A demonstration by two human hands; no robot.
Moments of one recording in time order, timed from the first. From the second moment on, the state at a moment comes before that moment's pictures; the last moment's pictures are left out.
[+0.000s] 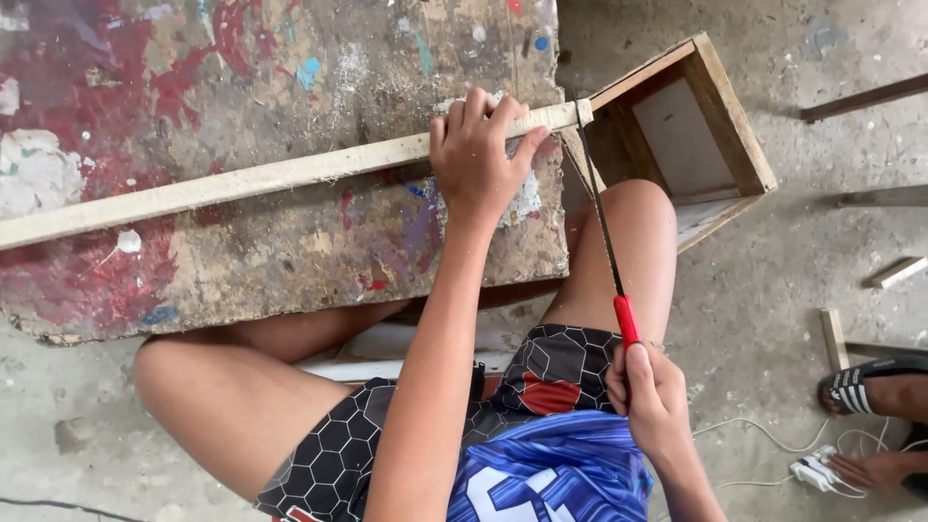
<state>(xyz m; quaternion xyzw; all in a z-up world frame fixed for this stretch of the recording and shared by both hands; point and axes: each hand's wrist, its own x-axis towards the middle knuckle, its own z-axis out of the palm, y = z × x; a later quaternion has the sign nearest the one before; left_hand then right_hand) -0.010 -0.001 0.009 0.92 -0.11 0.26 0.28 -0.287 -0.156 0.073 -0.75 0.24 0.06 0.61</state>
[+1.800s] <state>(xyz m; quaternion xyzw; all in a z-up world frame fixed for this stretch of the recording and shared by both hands) -0.013 -0.001 0.015 0.92 -0.10 0.26 0.27 -0.260 -0.125 0.106 -0.89 0.18 -0.04 0.42</state>
